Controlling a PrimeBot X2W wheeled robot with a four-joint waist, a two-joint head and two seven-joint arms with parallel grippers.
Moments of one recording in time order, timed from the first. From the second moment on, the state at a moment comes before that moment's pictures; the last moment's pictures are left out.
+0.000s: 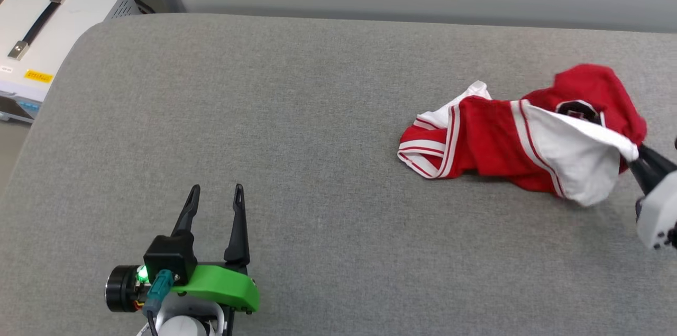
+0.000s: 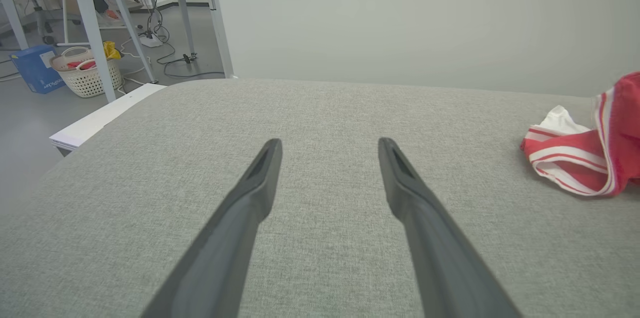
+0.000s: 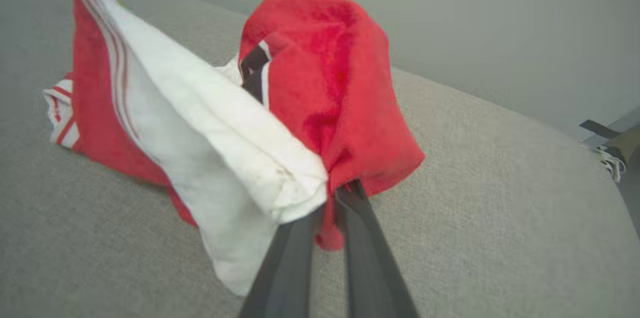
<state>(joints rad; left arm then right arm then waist) -0.05 0.05 -0.07 0.12 -0.11 -0.02 -0.26 -0.54 -0.74 0.67 0.56 0.74 0.13 -0.18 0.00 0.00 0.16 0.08</state>
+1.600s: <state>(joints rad) -0.02 0.05 -0.07 0.08 -0.10 -0.02 -0.26 -0.14 -0.39 0.02 -0.10 0.25 0.13 -0.06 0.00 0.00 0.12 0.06</state>
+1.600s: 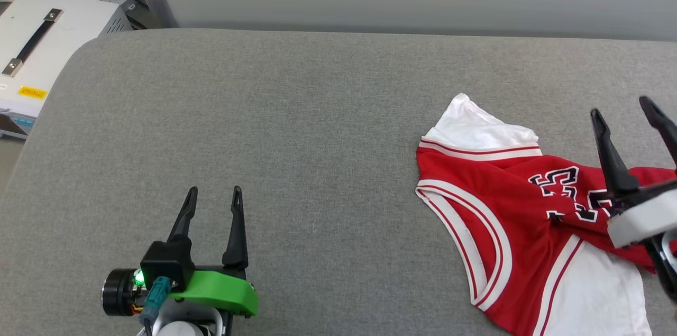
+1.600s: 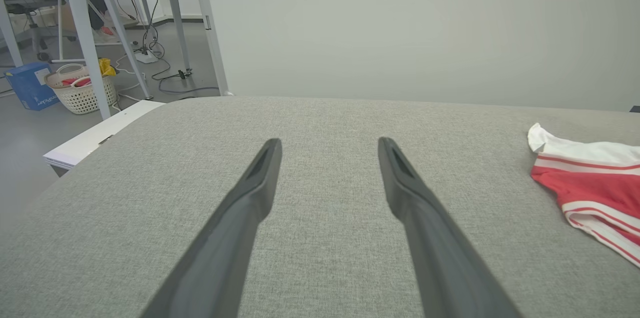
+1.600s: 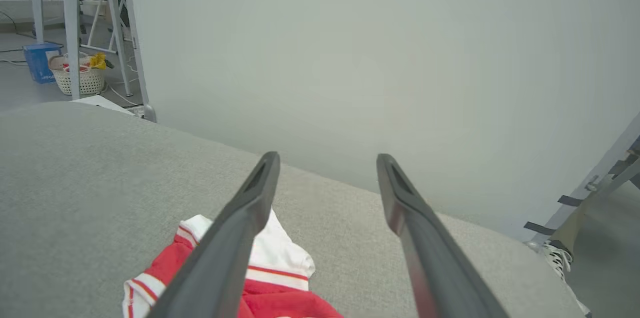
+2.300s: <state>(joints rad) -0.12 0.05 -0.12 0.06 -0.12 0.00 -0.26 -0.95 -0.69 0.97 0.12 0.72 0.13 0.69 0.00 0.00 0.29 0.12</state>
